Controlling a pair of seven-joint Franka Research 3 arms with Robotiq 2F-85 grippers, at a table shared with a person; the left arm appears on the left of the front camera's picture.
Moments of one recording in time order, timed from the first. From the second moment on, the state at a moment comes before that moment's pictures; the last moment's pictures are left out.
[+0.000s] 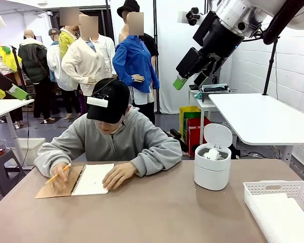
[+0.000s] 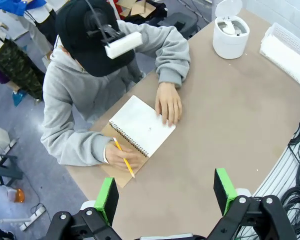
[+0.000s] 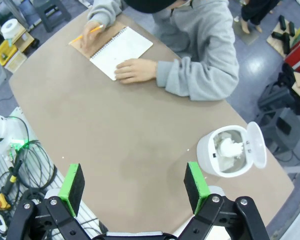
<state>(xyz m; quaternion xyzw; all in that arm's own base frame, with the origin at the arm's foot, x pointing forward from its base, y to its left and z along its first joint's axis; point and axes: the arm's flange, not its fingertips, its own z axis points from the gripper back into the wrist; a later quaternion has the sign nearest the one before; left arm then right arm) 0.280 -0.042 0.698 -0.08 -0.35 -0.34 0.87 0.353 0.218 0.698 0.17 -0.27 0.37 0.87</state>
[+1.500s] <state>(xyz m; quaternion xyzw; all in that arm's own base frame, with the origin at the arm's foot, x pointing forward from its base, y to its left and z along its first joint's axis) 0.280 -0.043 0.698 -0.08 -0.35 -0.34 0.87 0.353 0.218 0.698 0.17 -0.27 0.37 0.87</state>
